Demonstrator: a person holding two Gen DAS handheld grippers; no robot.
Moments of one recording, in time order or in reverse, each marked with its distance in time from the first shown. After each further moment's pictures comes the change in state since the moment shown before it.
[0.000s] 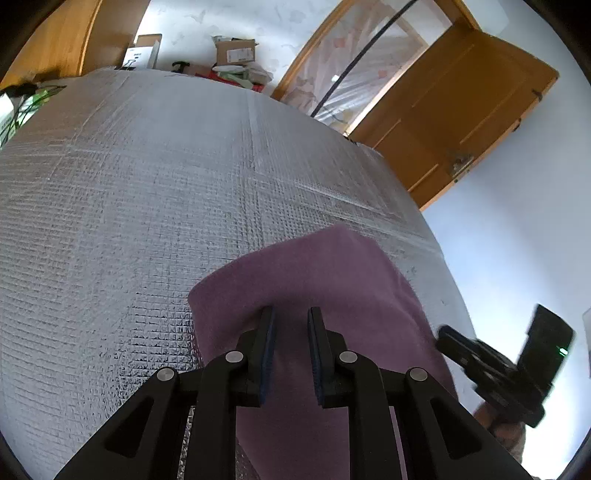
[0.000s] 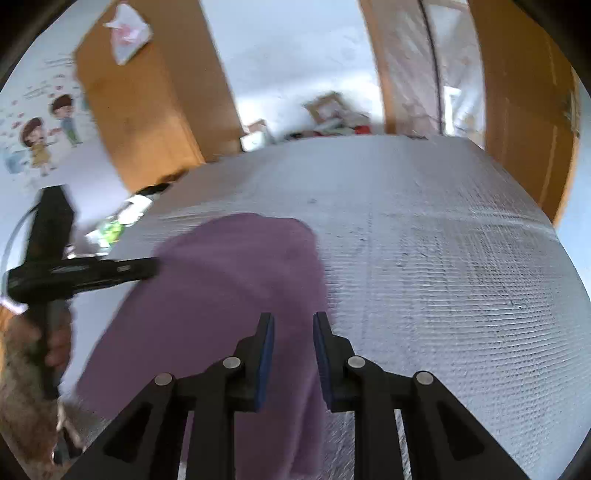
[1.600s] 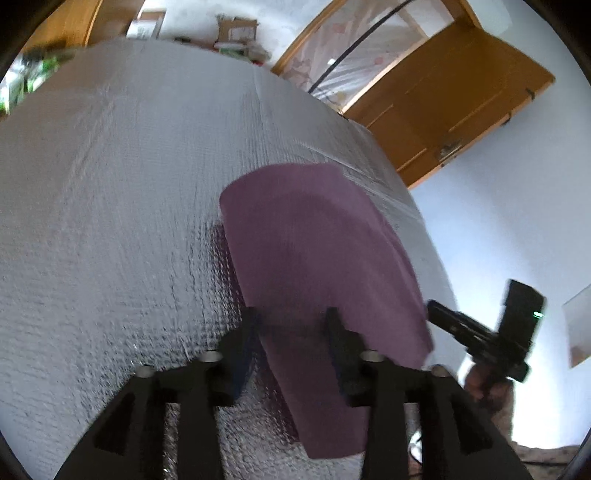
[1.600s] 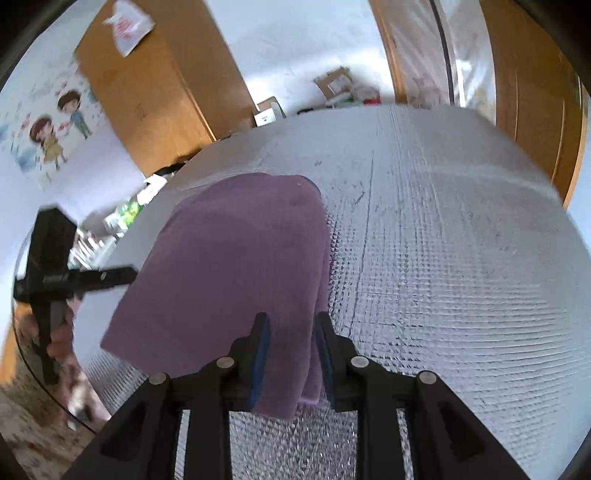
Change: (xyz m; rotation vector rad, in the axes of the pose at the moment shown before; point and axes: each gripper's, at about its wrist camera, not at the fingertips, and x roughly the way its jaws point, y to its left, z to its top) left arm -0.026 0.027 -0.041 -0.066 0.109 -0.100; right arm -0.013 -0.031 -0.021 0.067 0.123 0.081
